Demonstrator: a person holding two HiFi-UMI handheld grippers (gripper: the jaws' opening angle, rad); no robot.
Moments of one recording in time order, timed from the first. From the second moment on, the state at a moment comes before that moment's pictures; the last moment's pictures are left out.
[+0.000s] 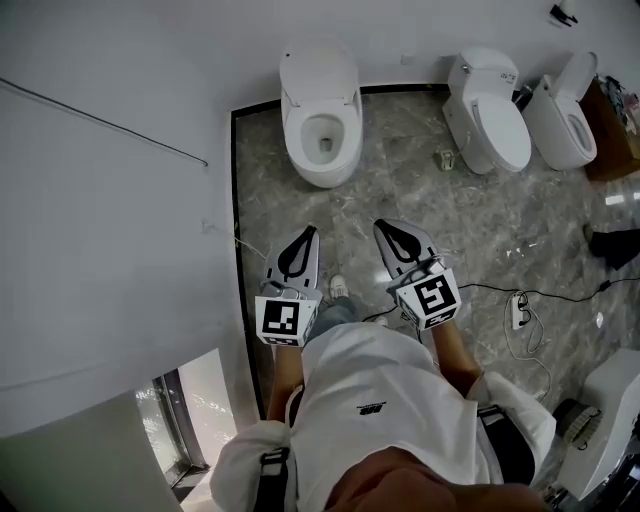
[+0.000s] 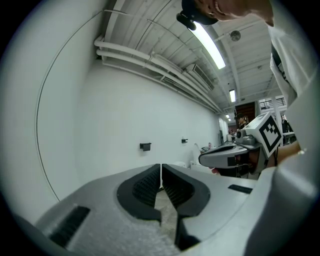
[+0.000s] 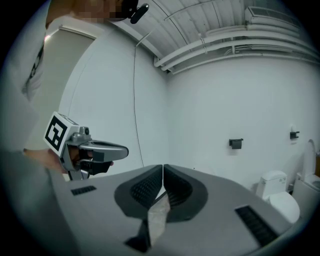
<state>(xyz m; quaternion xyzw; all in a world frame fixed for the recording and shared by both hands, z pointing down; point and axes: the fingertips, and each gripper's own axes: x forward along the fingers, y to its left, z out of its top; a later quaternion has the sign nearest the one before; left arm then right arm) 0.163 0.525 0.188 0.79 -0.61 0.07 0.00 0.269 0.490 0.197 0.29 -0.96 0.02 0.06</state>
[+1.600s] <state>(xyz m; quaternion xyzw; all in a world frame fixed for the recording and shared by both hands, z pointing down) 0.068 0.398 0.187 0.82 -0.58 0.04 0.00 0.175 0.370 0.199 0.34 -0.94 0.00 0.09</state>
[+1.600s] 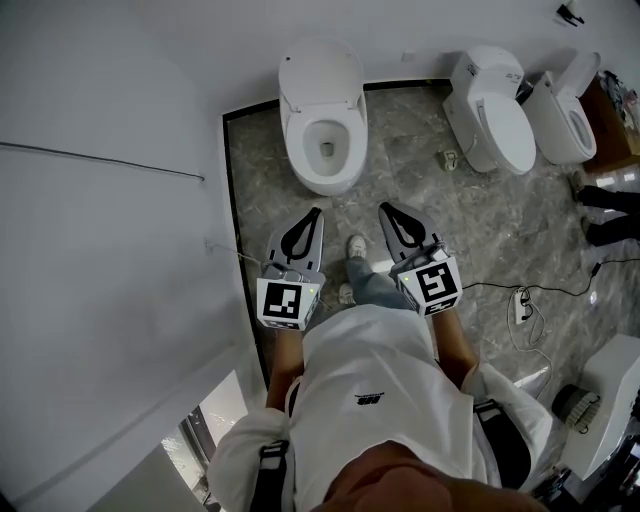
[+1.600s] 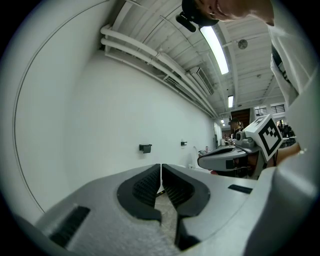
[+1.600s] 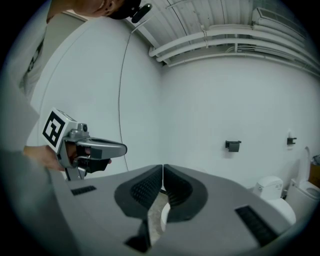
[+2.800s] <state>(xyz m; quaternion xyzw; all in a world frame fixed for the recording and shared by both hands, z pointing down) 0.044 0.233 0.223 0.82 -0.57 0.06 0.03 0.127 0.210 0.228 0.29 -0.95 0.07 0.09</state>
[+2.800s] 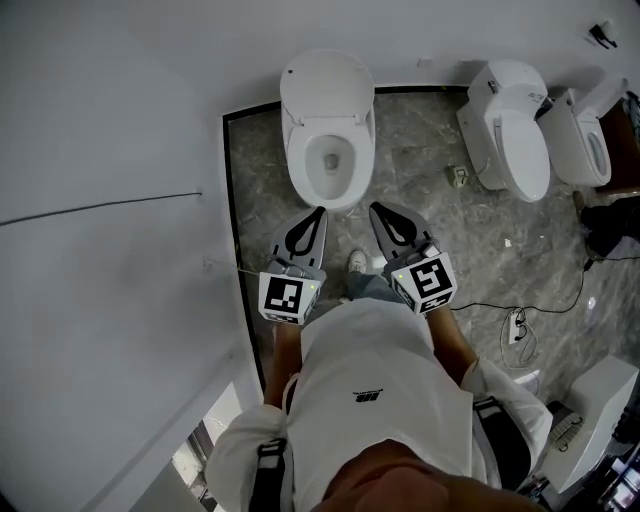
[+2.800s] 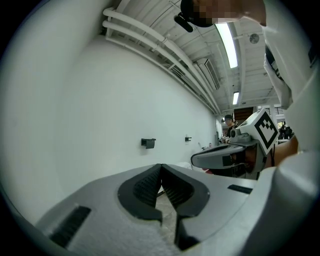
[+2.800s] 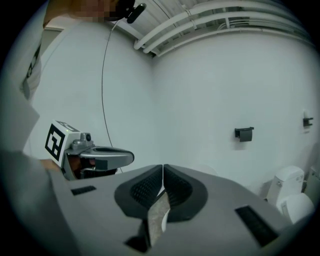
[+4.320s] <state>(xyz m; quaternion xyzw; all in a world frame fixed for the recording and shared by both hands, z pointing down) -0.040 0.133 0.352 0.82 -0.56 0.10 0.11 0.081 0.115 0.353 0.38 -0.90 0.11 0.18</state>
